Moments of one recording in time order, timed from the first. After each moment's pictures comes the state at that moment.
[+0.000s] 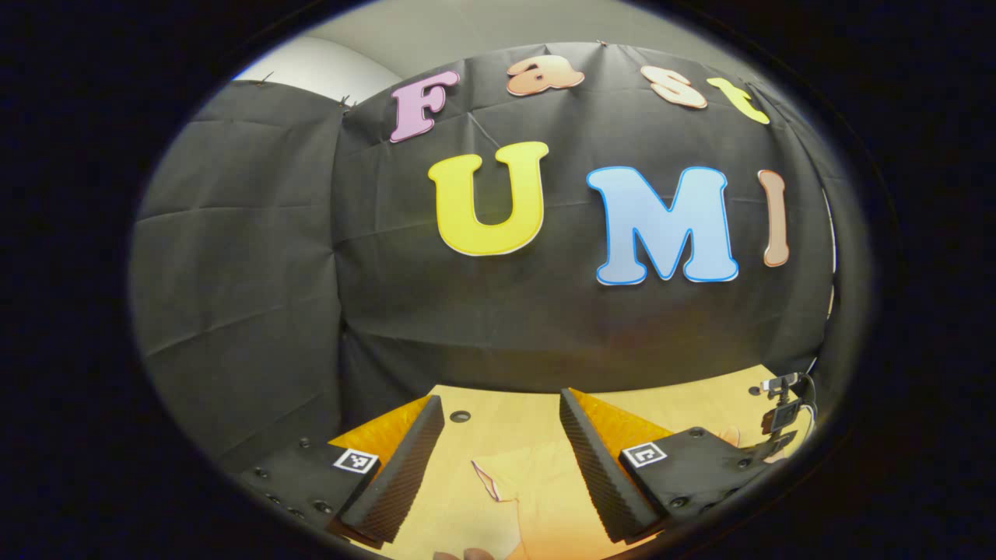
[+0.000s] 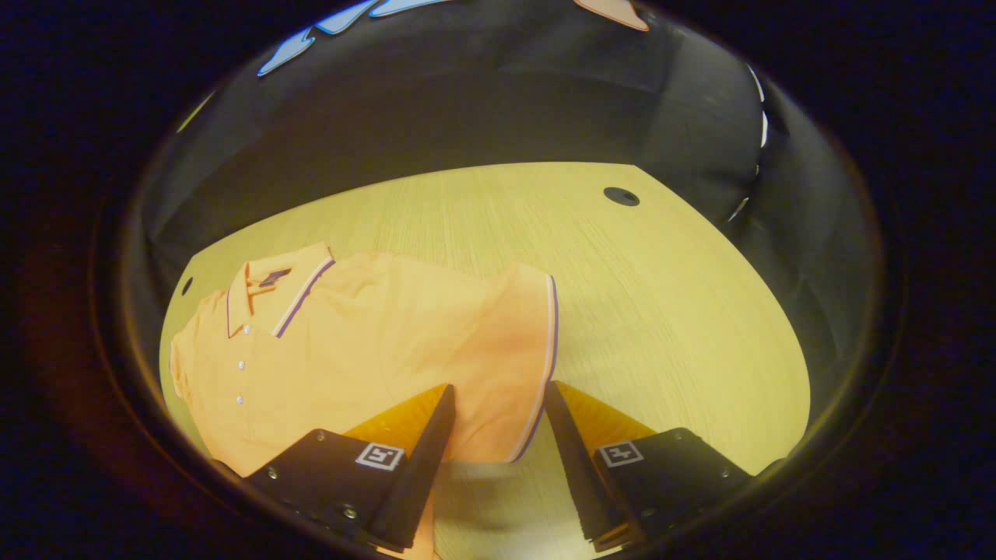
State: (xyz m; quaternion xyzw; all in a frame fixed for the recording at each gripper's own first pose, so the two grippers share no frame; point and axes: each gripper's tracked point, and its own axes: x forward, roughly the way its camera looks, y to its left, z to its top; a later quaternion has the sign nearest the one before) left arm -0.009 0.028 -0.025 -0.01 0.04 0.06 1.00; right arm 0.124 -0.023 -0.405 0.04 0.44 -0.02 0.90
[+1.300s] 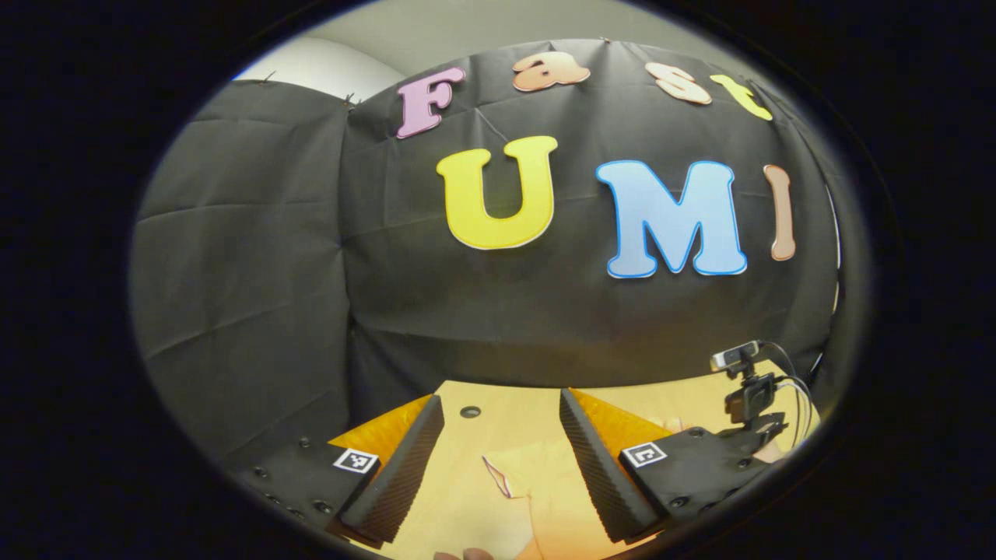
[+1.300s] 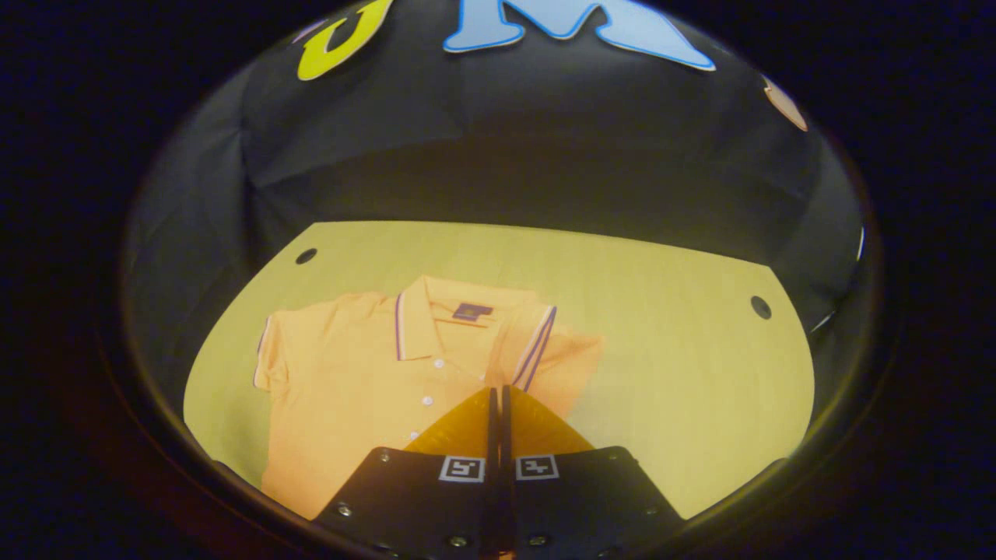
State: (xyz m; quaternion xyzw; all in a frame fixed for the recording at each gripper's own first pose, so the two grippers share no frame) left arm -0.017 0.052 -0.037 0.00 0.05 0.08 1.00; right arm 0.134 0.167 -0.333 -0.05 0.38 0.20 0.90
